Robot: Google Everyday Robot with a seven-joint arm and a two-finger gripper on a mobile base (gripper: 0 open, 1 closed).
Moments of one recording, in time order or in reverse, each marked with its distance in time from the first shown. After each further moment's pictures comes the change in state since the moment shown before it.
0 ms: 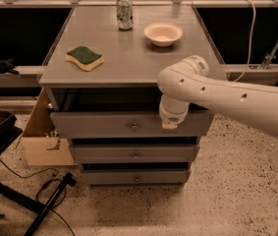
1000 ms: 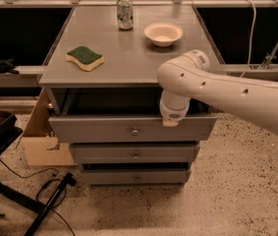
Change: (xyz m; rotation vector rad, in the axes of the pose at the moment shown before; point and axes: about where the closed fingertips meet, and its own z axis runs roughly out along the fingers) arm 0.000 0.000 -0.013 -0.015 0.011 -0.012
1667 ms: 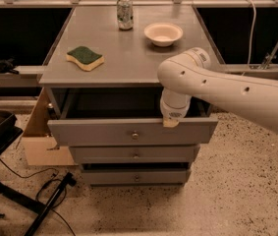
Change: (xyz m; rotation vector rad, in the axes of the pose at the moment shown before) arm 0.001 -0.002 -0.006 -0.002 0.002 0.001
